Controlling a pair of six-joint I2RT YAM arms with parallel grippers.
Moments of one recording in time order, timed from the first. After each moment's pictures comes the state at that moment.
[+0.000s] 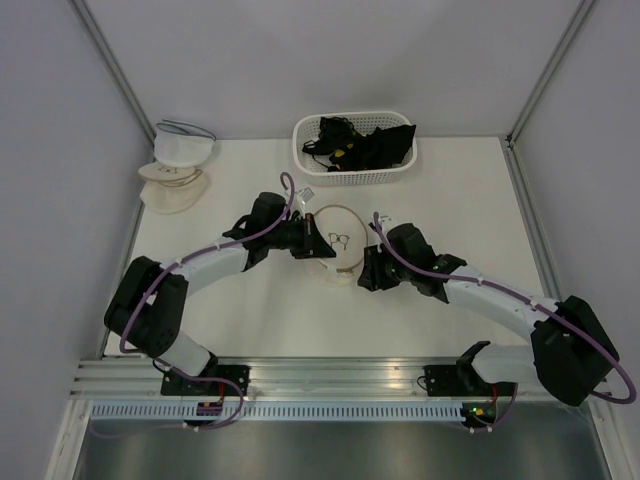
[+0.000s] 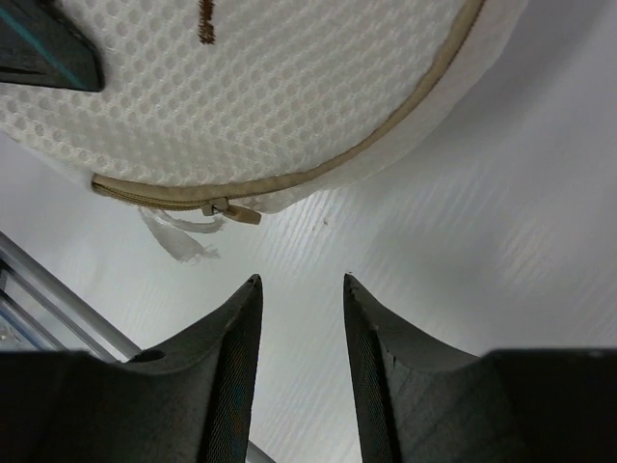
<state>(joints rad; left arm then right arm) -0.52 1.54 0.86 0.09 0.64 -0.64 0.65 1.27 0.68 -0.22 -0.17 0.40</state>
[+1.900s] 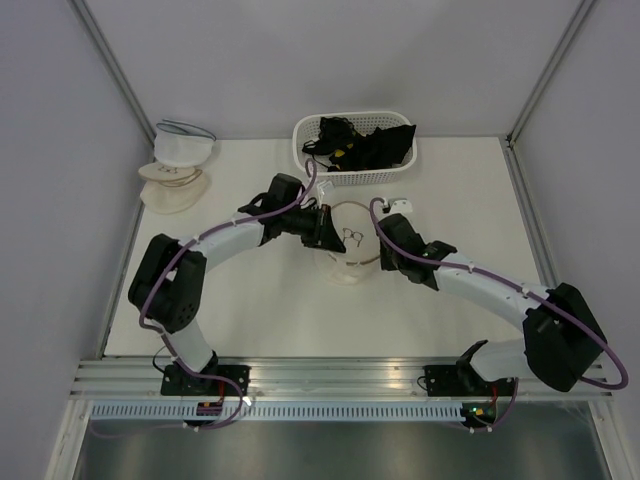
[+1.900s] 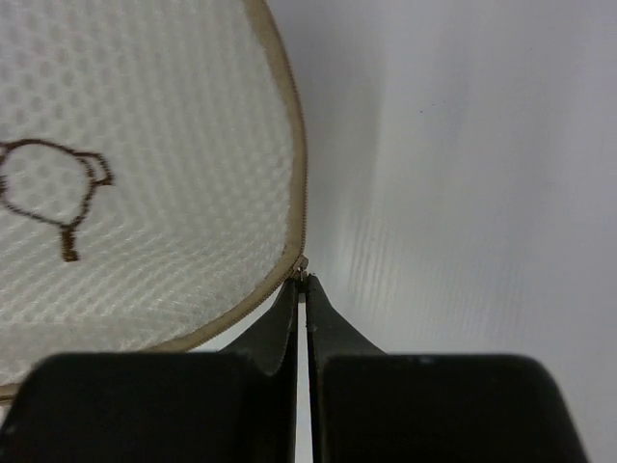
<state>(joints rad) -0.53 1.72 1.11 -0.13 0.80 -0.44 0.68 1.36 0.82 -0.32 0.37 0.44</state>
